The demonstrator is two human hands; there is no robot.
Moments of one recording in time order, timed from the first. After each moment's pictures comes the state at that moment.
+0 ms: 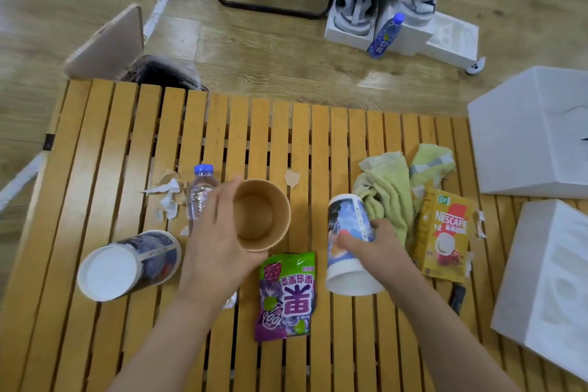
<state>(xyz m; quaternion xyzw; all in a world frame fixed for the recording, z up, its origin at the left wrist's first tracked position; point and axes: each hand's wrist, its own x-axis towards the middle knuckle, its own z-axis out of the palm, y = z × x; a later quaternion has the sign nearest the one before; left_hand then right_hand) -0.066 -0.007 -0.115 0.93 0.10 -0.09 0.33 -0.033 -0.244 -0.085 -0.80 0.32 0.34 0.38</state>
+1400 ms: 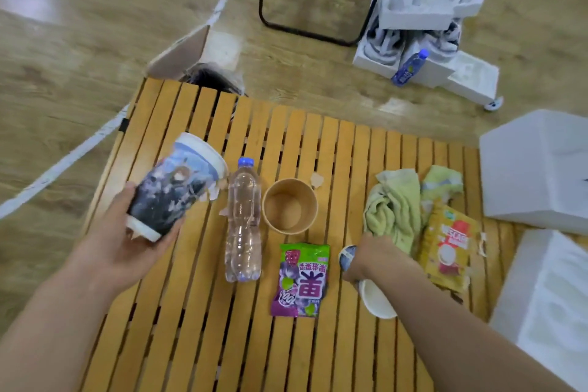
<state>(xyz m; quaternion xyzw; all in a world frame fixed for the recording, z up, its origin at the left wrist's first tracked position) -0.107 0.121 -0.025 0.28 0.57 -0.05 0.77 -0.030 -0.202 -0.069 -0.84 0.13 0.51 -0.14</state>
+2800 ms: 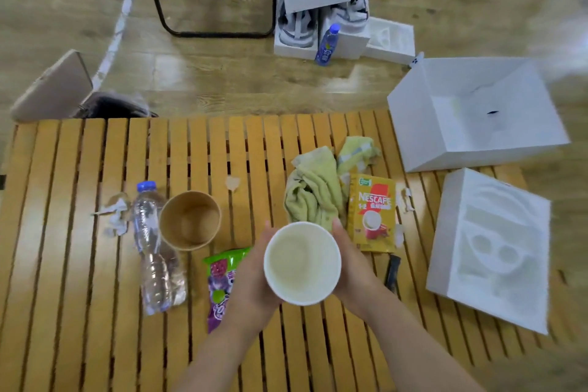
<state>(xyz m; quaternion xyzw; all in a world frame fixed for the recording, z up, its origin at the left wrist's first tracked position) -0.119 -0.146 -0.082 0.78 0.08 -0.14 0.61 -0.091 -0.314 -0.062 -0.58 0.35 0.30 0.67</state>
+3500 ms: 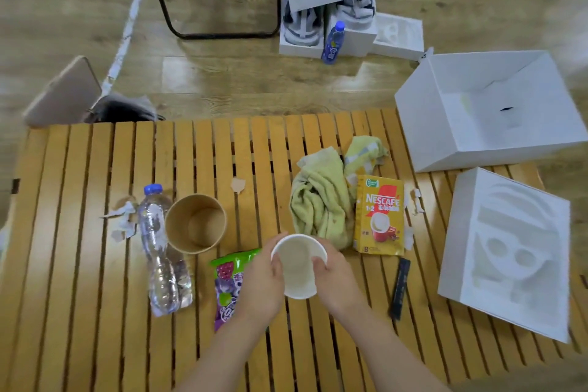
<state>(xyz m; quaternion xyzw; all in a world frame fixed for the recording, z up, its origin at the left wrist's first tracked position) -0.100 -0.154 -0.084 0.82 0.14 -0.25 0.49 -0.098 -0.290 -0.078 -0.82 0.21 0.26 0.46</state>
